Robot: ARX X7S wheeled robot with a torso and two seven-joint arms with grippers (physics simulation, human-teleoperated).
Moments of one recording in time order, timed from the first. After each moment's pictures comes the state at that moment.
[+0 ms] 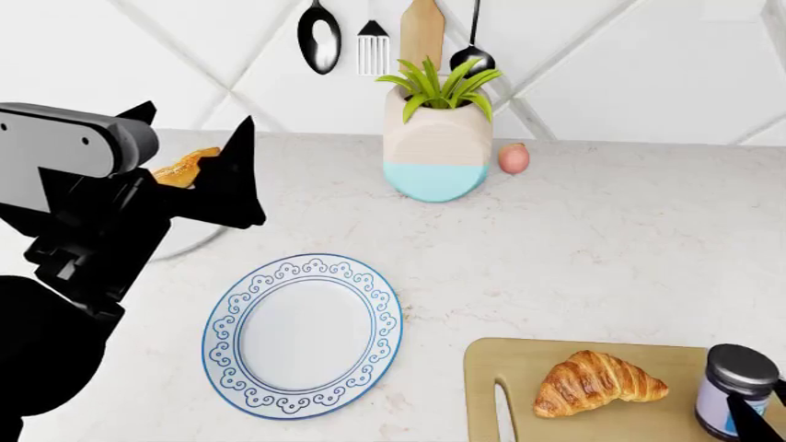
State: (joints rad) left arm -0.68 -0.77 0.21 0.58 -1.10 -0.61 -0.45; right arm -0.33 0.34 1.10 -0.81 0.61 0.82 -0.81
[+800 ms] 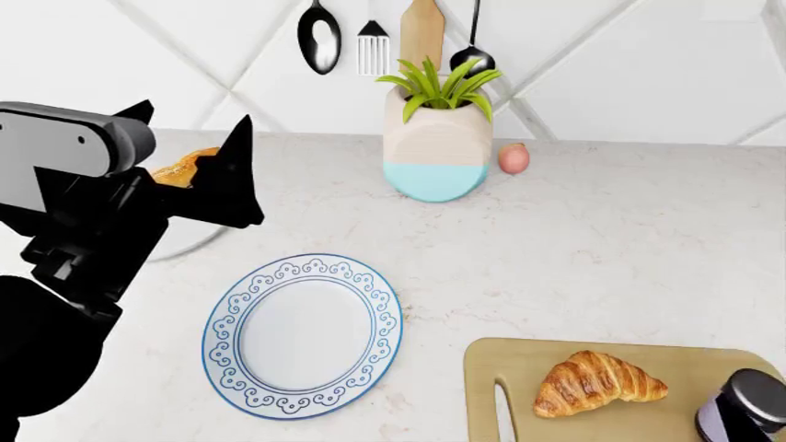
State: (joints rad) left arm -0.68 -0.78 0.21 0.58 -1.10 -0.61 -0.46; right arm -0.34 0.37 1.13 -0.84 0.67 0.83 -0.82
